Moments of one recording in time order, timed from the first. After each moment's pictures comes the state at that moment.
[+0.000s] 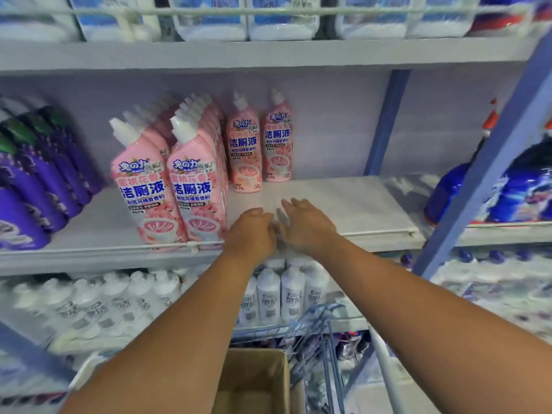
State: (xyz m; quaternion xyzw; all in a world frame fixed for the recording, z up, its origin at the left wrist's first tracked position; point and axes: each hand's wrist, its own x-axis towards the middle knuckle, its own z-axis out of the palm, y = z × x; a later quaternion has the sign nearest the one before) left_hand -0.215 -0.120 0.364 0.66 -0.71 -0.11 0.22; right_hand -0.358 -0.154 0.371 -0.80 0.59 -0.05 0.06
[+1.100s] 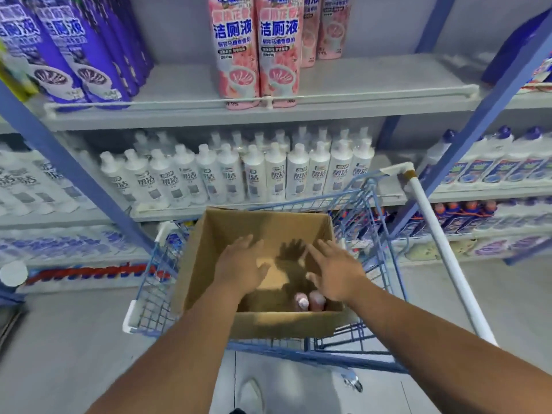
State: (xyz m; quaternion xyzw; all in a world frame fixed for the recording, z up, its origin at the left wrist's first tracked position) left_hand -0.049 0.169 0.170 0.68 -0.71 -0.18 -0.04; right_hand -0.283 0.168 0.168 -0.80 0.58 0.12 0.14
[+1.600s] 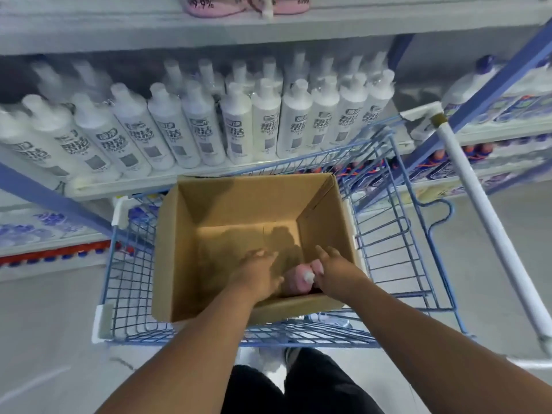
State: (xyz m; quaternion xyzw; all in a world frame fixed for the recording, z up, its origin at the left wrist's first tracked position) left_hand -0.044 0.148 0.044 0.57 -0.73 -0.35 -0.11; right_hand -0.254 0.163 0.058 -0.65 0.67 0.19 0.30
